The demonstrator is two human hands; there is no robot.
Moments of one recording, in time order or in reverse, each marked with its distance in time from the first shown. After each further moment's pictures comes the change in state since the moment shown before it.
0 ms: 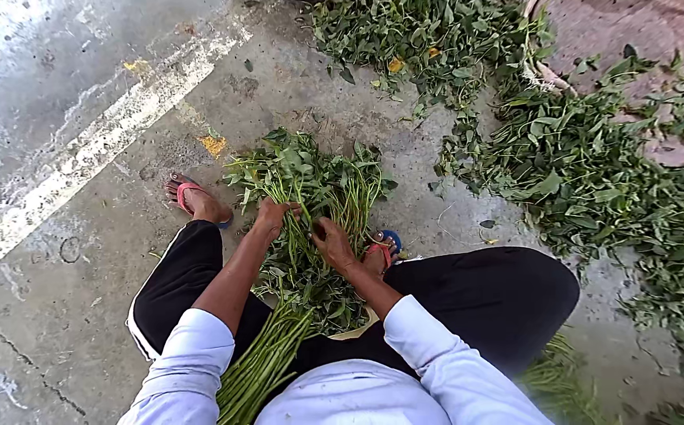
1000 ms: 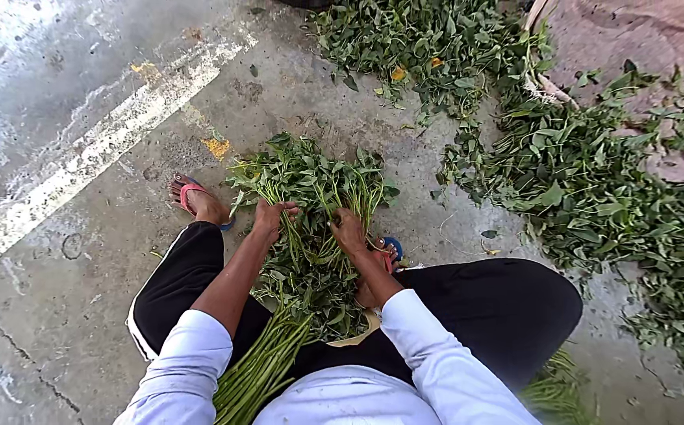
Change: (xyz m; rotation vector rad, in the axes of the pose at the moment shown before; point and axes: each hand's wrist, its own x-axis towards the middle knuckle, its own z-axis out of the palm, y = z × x) left_hand -0.004 0.003 -0.003 -0.076 0.117 0.037; right_hand 0.033 0.034 -0.020 -0.199 0.089 0.101
